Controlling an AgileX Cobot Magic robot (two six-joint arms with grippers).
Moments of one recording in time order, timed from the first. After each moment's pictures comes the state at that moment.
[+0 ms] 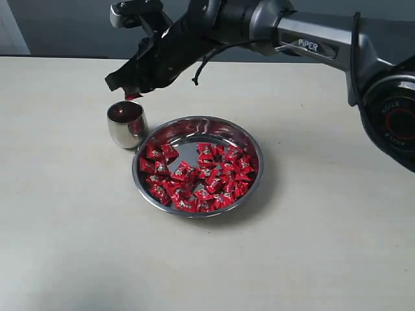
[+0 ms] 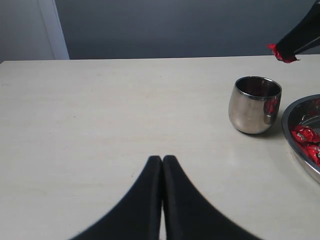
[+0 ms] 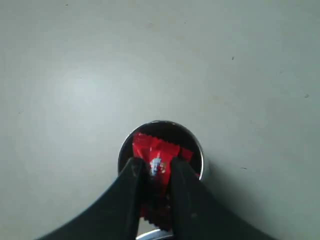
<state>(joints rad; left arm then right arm) 0.10 0.10 0.00 0.04 0.24 -0.06 0.63 2.28 -1.96 0.58 0.67 -0.51</state>
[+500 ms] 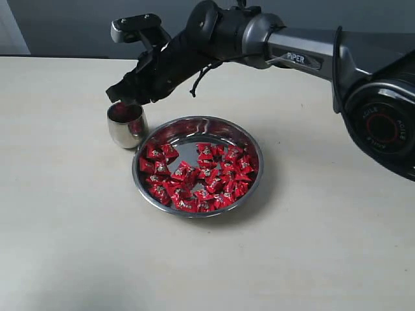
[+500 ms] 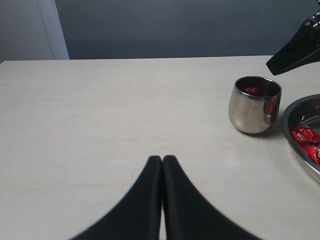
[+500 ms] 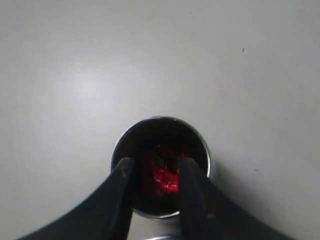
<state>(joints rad) 0.10 0.10 0.00 0.04 0.24 -0.06 0.63 2.34 -1.96 0.64 0.66 -0.58</state>
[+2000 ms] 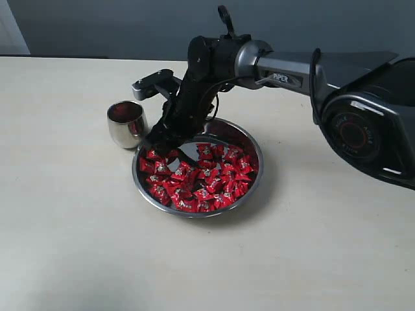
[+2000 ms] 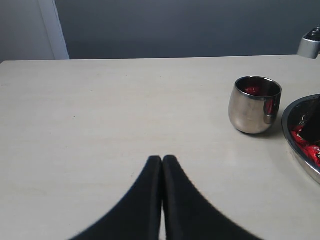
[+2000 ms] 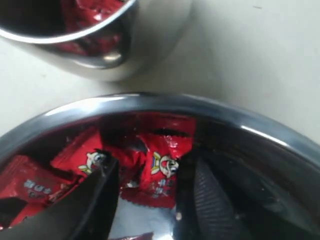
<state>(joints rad) 0.10 0.10 0.00 0.04 0.24 -0.06 0.62 2.43 -1.96 0.35 0.89 -0.45</state>
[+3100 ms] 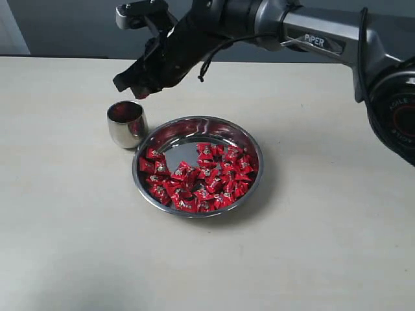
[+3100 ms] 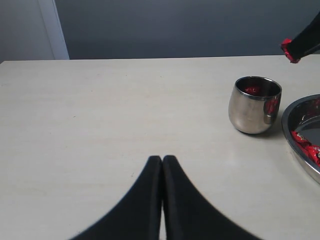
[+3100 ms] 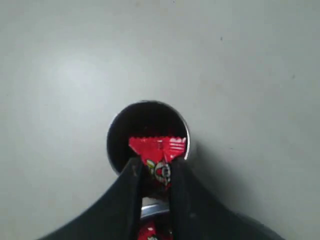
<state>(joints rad) 0.10 0.10 0.00 0.04 0.24 -0.06 0.62 2.27 -1.96 0.52 0.73 -0.48</state>
